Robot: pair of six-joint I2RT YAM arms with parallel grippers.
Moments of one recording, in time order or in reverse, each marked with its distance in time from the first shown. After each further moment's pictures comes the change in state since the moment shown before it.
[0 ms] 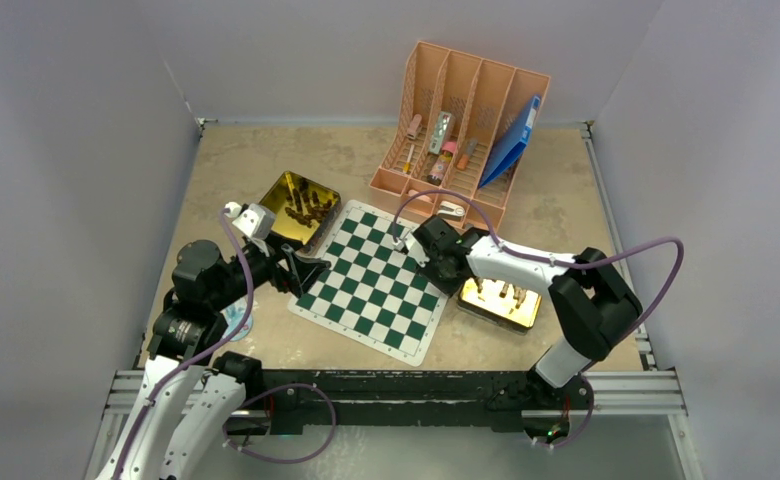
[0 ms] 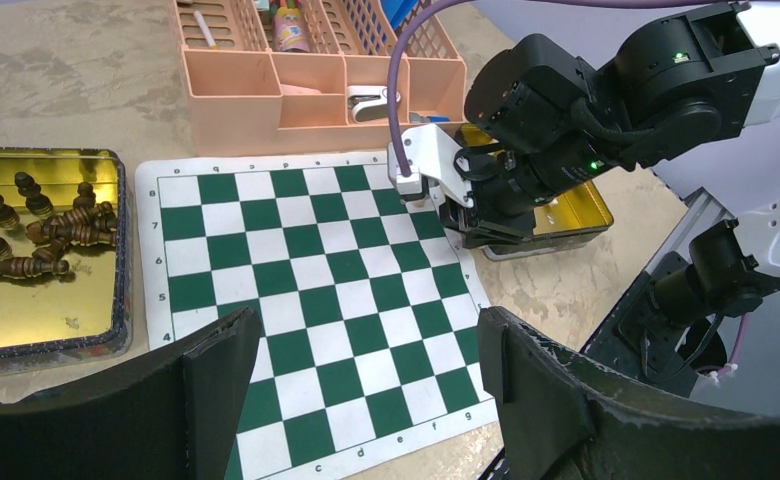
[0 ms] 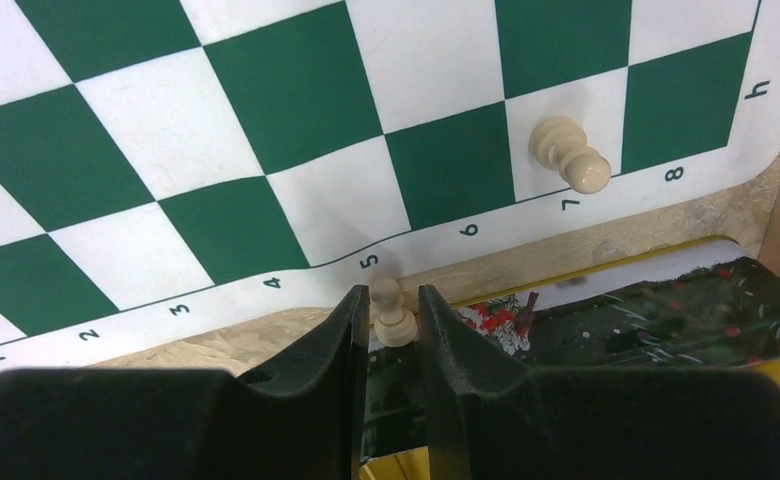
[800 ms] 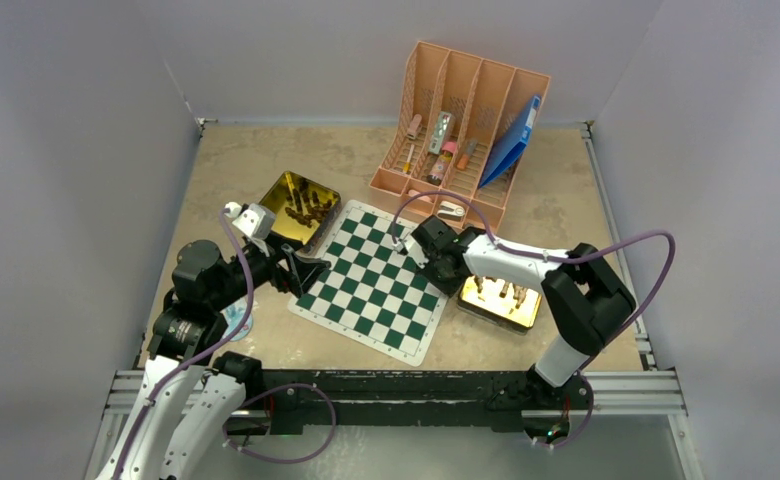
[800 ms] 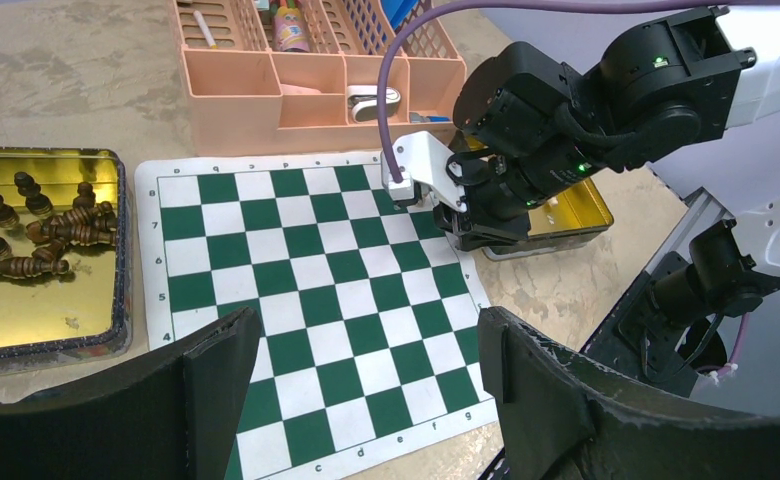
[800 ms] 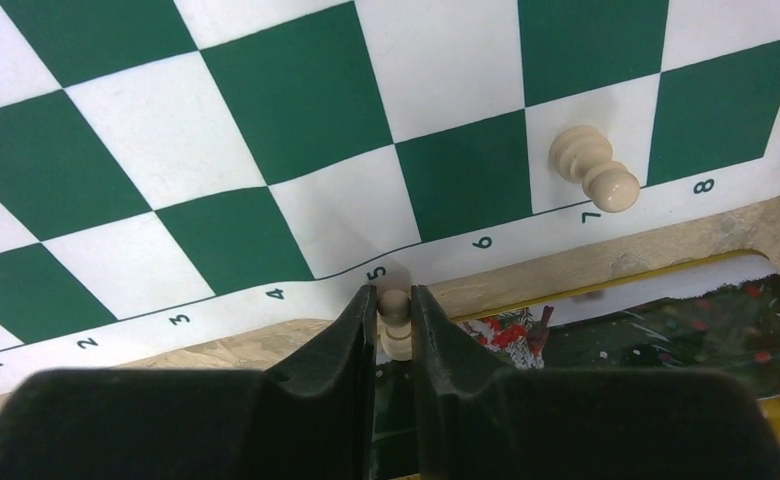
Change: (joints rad) left arm 0.000 0.000 0.000 0.000 0.000 0.000; right arm -0.005 0.037 0.007 -0.001 -0.014 0.001
